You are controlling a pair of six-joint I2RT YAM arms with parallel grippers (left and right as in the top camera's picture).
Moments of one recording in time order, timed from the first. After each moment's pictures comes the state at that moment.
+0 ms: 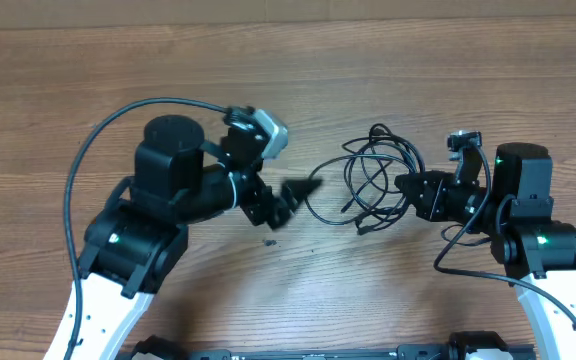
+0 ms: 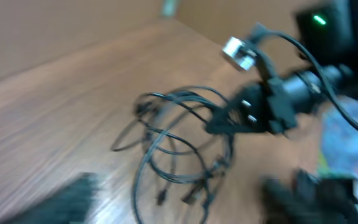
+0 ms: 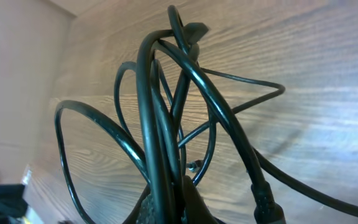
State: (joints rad) left arm -0.42 1.10 1.19 -0.57 0.63 0.00; right arm 0.01 1.01 0.87 -0.68 -0.65 0.26
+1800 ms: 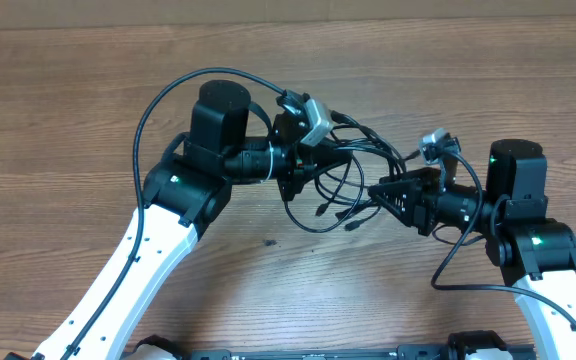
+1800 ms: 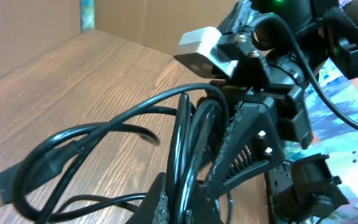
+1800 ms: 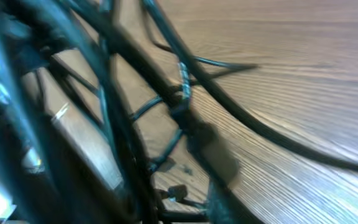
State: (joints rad) left arm -0.46 1.36 1.19 -0.29 0.91 0.11; right arm 0.06 1.01 0.87 -0.62 -0.89 -0.01
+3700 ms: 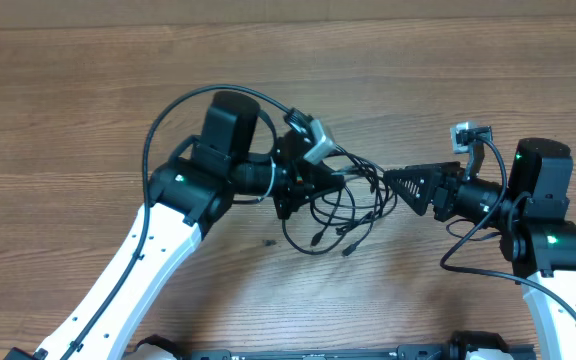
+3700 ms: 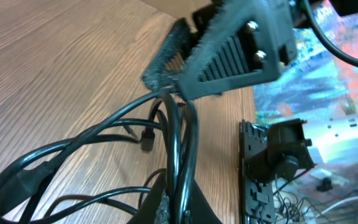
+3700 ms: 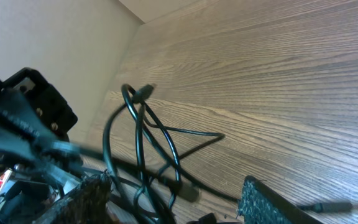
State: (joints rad) left arm -0.48 1.38 1.19 -0.53 0.92 0.19; right arm -0.07 1.01 0.87 -0.59 -0.93 0.20
